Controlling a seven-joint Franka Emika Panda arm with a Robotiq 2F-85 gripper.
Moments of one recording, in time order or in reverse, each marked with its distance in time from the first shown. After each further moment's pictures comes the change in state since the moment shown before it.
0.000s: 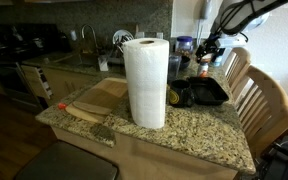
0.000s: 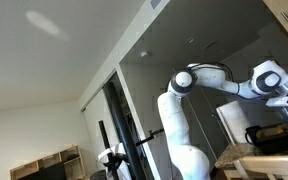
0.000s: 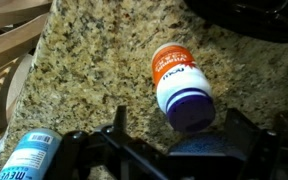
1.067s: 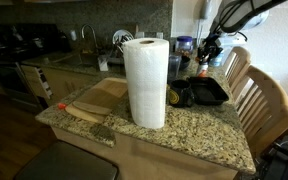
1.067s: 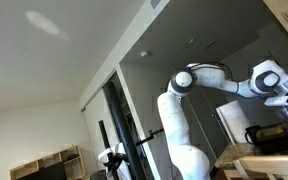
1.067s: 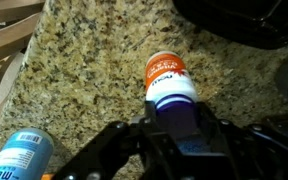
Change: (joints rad) arm 0.000 -0.003 0.010 0.007 0.034 -0.017 -0.050
